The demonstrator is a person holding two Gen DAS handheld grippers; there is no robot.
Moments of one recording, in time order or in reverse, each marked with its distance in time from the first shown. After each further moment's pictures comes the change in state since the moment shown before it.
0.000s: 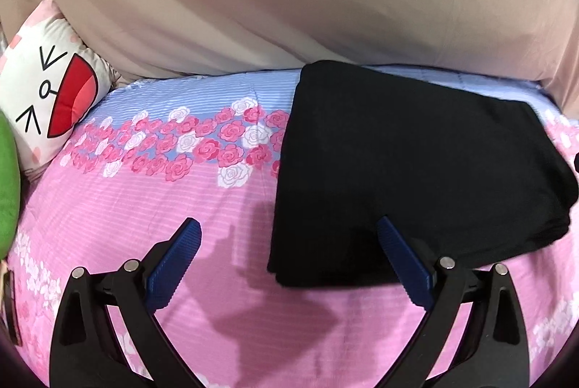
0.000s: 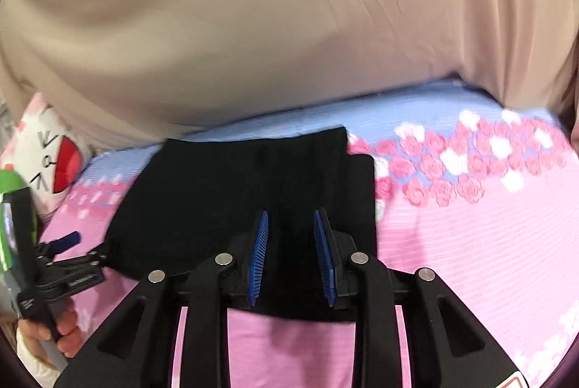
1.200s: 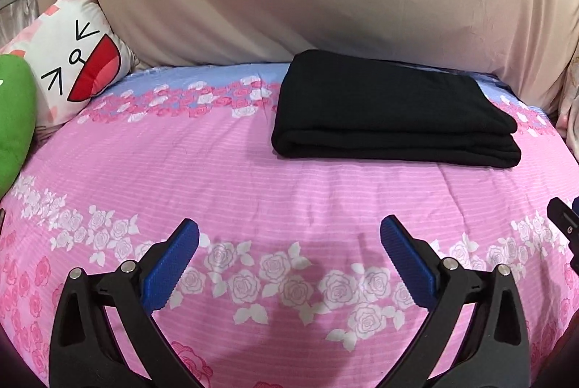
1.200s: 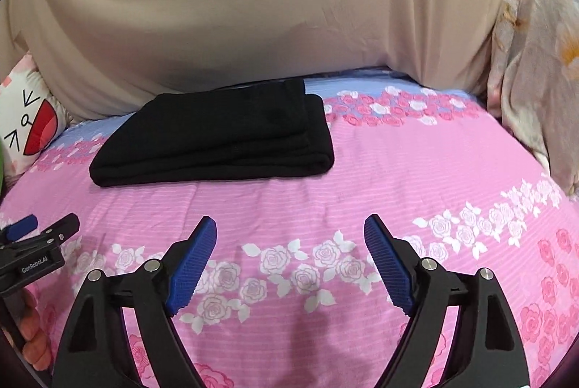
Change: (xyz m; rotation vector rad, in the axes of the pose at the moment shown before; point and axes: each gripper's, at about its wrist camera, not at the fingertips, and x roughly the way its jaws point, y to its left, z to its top) left arm -0.069 0.008 -0.109 -0.038 -0.120 -0.061; right arm -0.112 -0.004 -0.138 -0.006 -0.114 -0.253
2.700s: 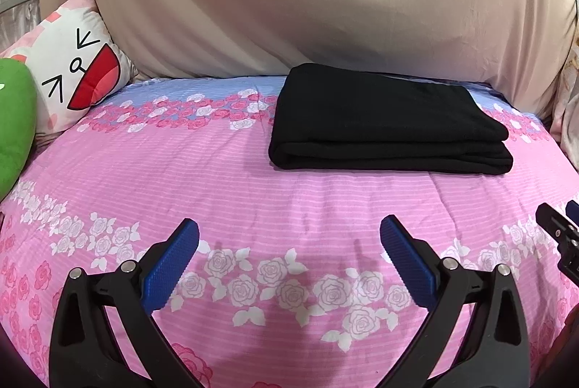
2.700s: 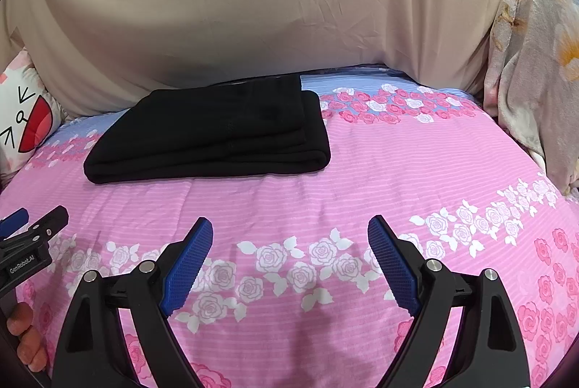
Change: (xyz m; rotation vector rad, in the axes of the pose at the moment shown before) left arm -0.010 -0.004 0.000 0.005 -0.054 -0.011; right arm -0.001 -0.001 -0.001 -0.014 0.006 -0.014
